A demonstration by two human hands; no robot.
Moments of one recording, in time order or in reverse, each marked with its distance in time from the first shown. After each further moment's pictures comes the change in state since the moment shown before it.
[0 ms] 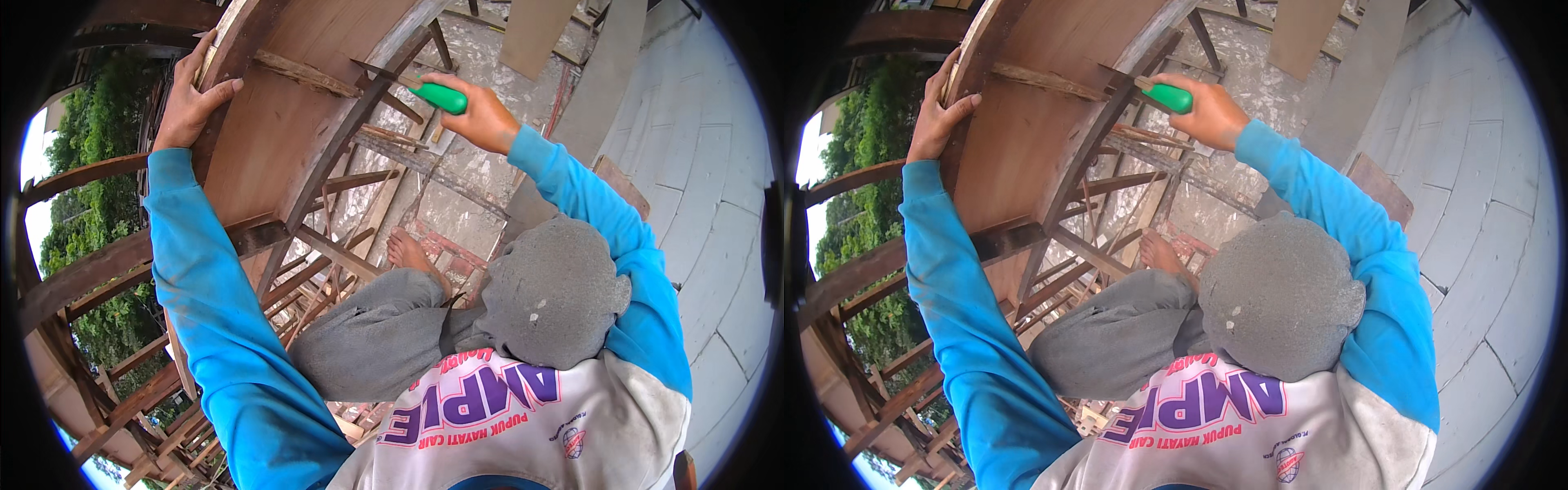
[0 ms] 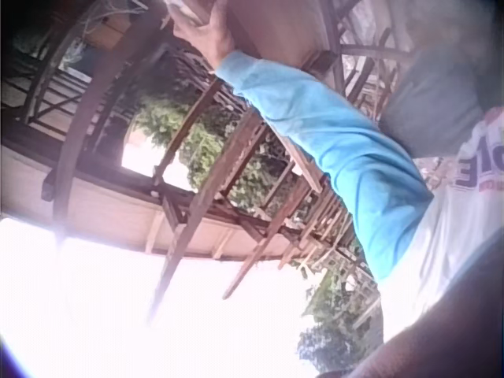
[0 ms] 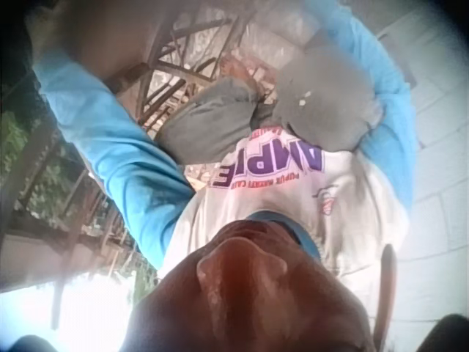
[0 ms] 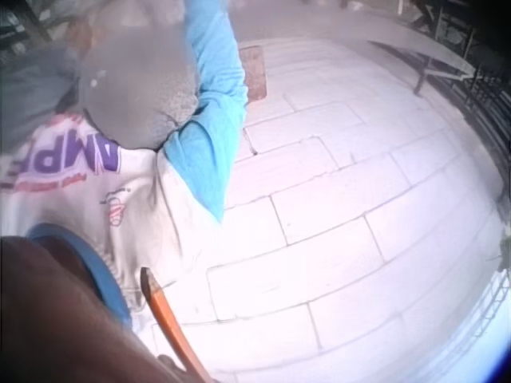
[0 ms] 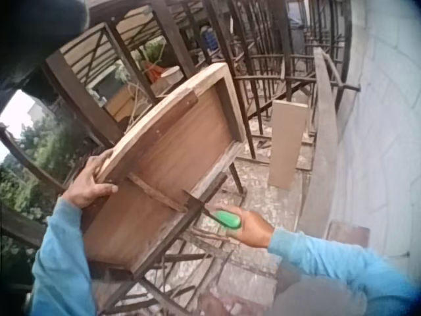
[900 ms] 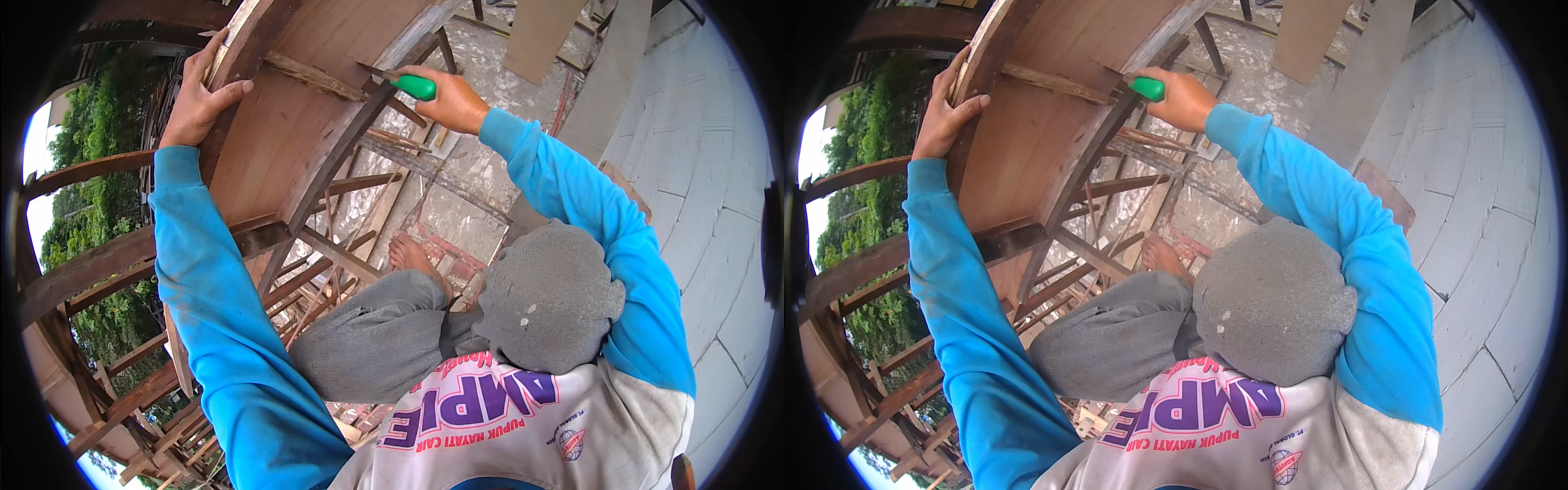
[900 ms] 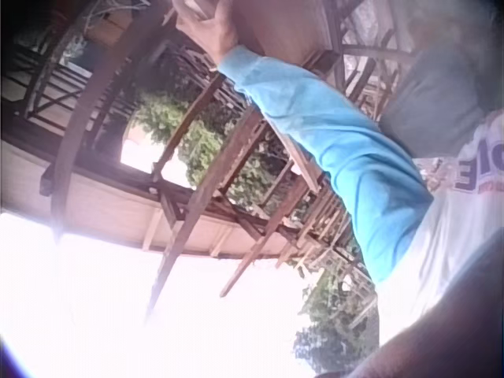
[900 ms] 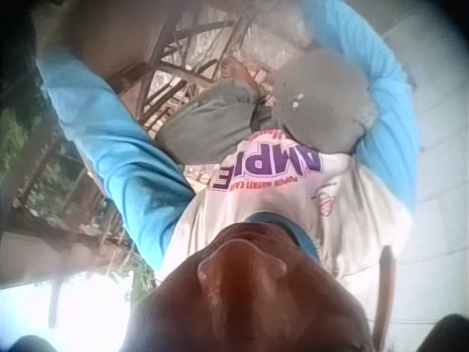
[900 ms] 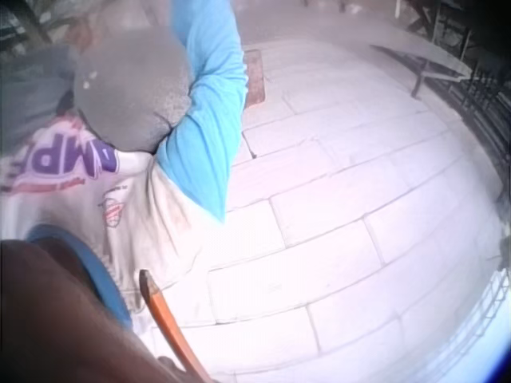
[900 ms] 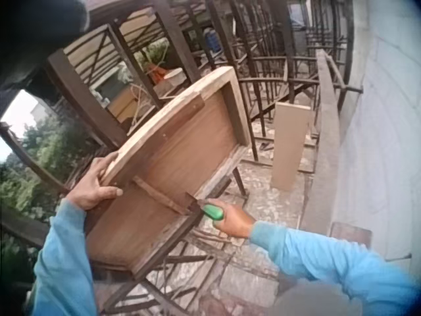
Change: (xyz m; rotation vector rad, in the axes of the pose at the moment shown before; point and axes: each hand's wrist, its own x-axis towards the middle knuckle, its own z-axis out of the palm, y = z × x) left_hand 0.010 0.016 0.000 0.011 -0.034 0.002; right_hand 0.049 0.000 0.014 -0.181 0.141 -0.155
